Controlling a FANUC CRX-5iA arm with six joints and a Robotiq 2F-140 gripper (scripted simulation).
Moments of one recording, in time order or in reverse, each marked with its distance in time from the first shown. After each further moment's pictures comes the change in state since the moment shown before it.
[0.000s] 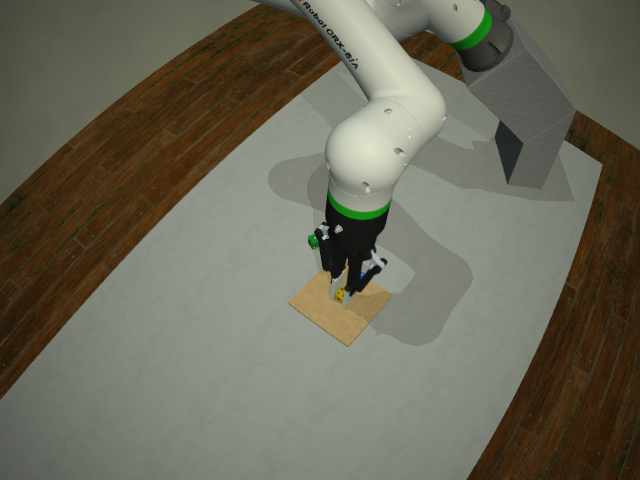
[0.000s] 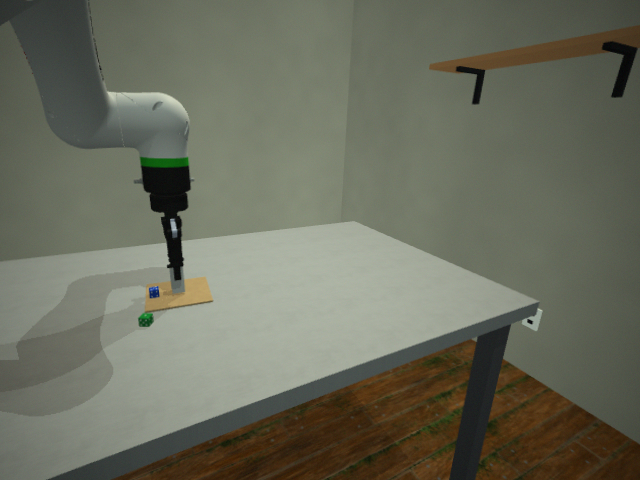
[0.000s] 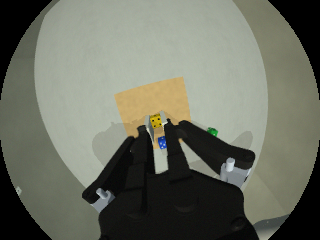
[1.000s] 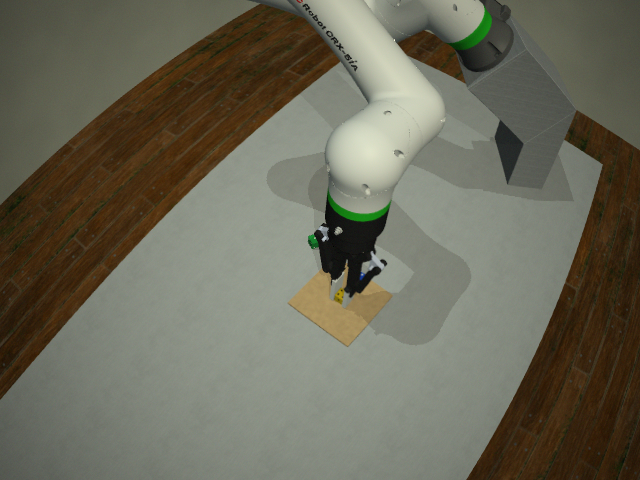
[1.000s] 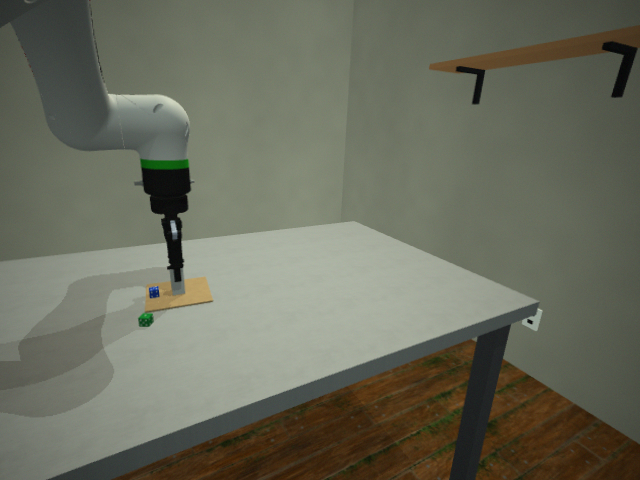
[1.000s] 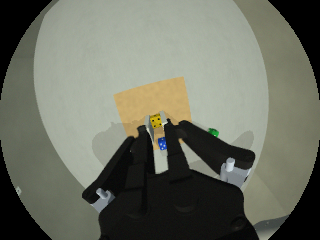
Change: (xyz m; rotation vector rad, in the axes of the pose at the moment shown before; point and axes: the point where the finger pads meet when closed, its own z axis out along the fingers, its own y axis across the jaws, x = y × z) arm 0.000 0.000 0.004 0.000 0.000 0.000
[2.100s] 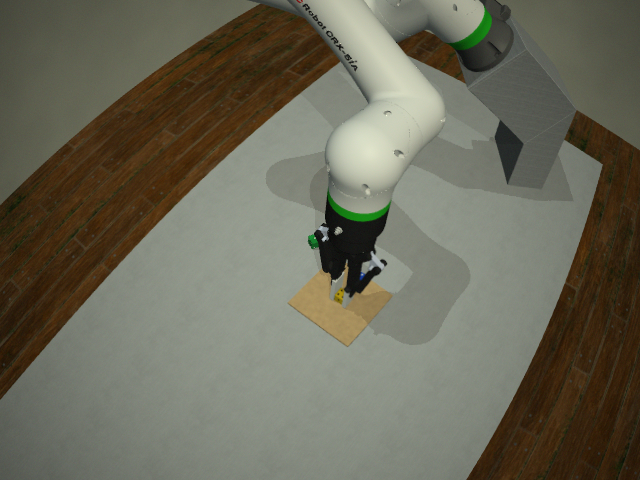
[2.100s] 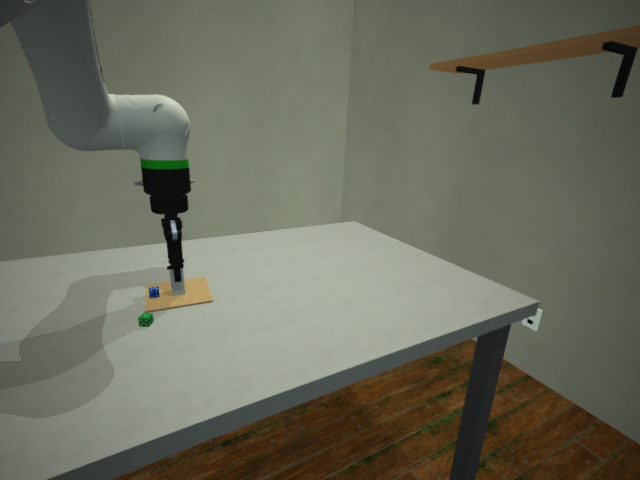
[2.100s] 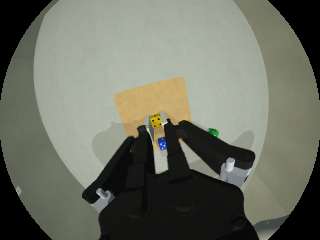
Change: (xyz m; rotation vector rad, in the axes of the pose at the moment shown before) arm 0.000 0.000 0.000 0.000 0.000 0.000
